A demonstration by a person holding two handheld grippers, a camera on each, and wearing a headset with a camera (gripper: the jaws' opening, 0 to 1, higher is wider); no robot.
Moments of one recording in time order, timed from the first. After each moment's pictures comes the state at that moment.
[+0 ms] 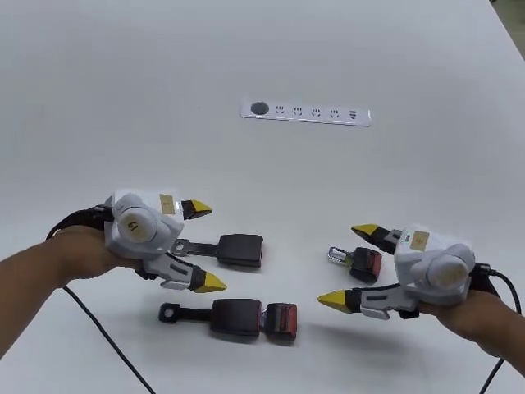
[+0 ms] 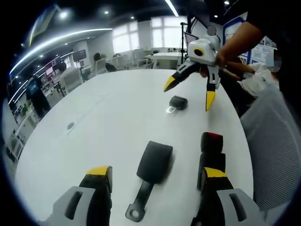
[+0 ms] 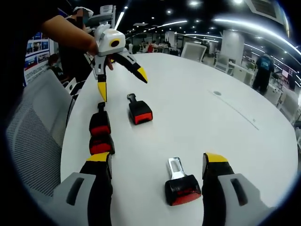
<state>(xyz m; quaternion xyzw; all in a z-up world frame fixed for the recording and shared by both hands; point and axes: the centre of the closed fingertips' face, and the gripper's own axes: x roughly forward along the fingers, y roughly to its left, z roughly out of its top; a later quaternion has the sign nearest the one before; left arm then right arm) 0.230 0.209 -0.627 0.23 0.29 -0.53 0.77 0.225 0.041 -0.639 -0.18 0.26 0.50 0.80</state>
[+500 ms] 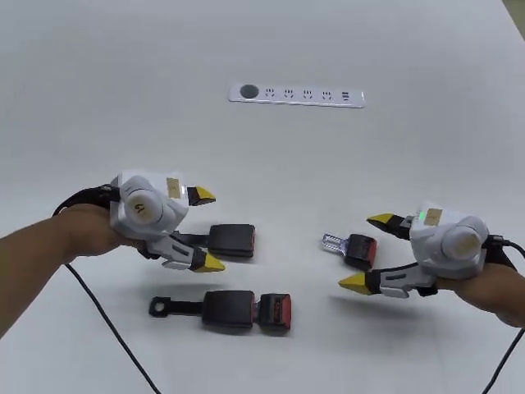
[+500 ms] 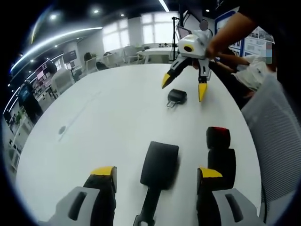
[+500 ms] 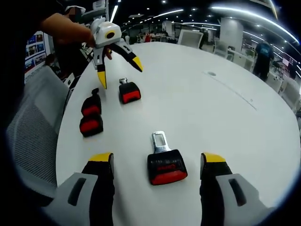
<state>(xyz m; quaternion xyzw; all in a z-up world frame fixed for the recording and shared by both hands) 0.245 0.200 -0.654 0.25 0.30 -0.55 0.73 0.233 0.002 -0.665 -0.18 0.32 0.50 0.79</state>
